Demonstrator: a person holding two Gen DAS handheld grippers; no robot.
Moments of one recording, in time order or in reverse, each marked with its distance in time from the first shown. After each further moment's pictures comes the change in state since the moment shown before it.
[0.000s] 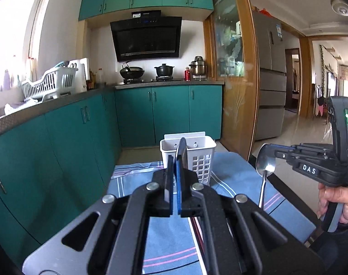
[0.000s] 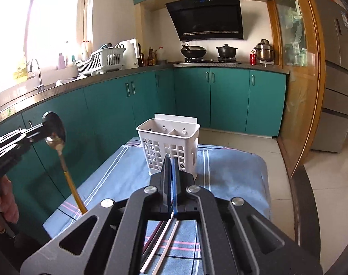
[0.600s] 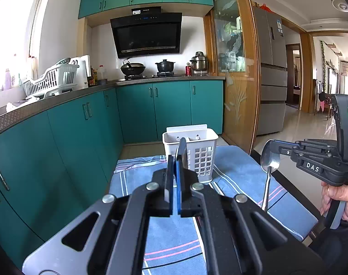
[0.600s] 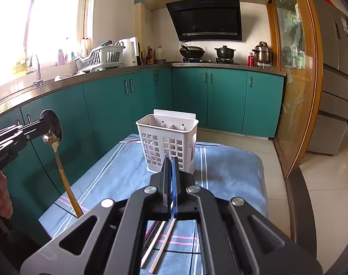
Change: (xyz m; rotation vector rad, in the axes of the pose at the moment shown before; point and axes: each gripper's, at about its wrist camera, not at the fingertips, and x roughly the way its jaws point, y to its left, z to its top) left arm -0.003 0.003 -0.008 0.001 0.024 0.005; right arm 0.002 0.010 -0.009 -0.026 0.004 -0.022
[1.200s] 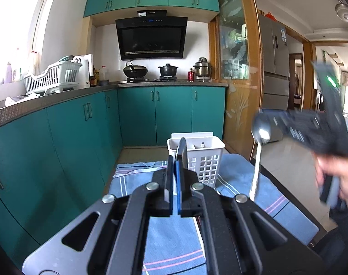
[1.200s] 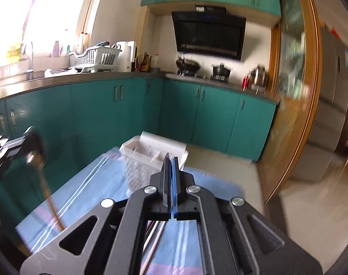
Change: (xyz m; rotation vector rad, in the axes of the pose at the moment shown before) left arm 0.015 0.022 0.000 -0.050 -0.039 -0.006; right arm 0.041 0.020 0.085 -0.196 -0.082 -0.157
